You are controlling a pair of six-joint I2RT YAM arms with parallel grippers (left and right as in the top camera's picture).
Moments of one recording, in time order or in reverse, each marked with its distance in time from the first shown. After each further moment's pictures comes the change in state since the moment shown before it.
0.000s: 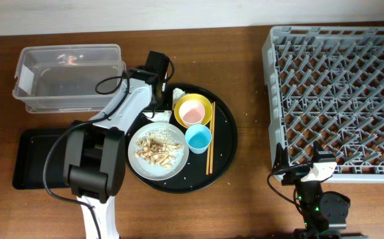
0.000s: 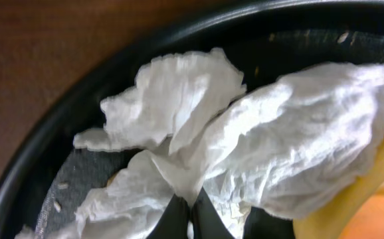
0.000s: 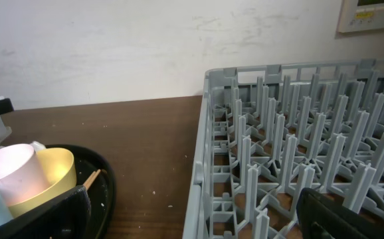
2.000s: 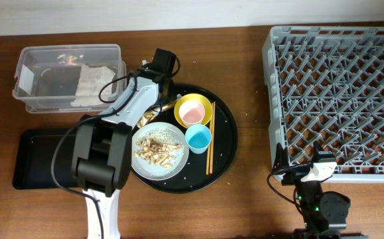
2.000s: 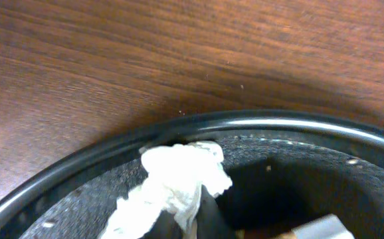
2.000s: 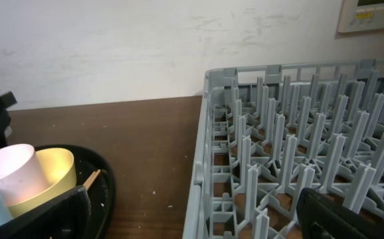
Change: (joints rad) left arm -0.023 0.073 0.057 0.104 -0.134 -0.290; right arm 0.000 0.000 0.000 0.000 0.000 0.000
